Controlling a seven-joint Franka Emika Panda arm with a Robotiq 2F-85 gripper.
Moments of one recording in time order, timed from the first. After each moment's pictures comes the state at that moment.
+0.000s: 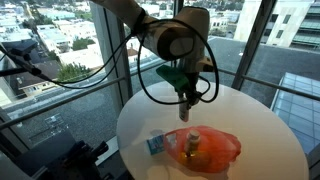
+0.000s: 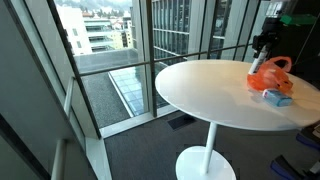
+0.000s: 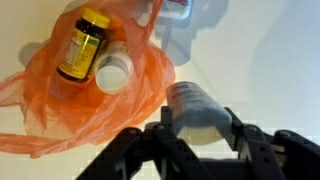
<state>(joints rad) -0.18 0.22 -0.15 -2.08 0.07 2.32 -0.04</state>
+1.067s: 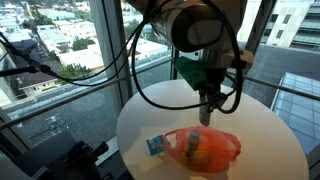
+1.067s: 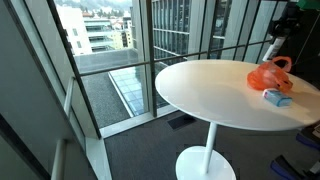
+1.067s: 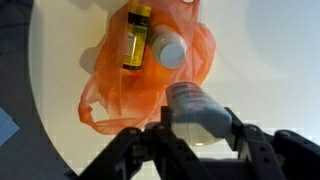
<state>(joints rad) -0.25 0.16 -0.24 -2.03 0.10 2.28 0.07</state>
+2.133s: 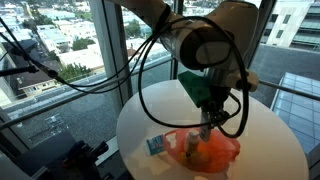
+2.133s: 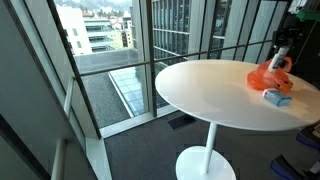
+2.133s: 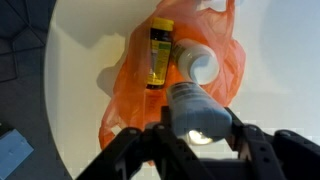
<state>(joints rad) -0.27 0.25 -0.27 -2.01 0.10 2.26 0.08</state>
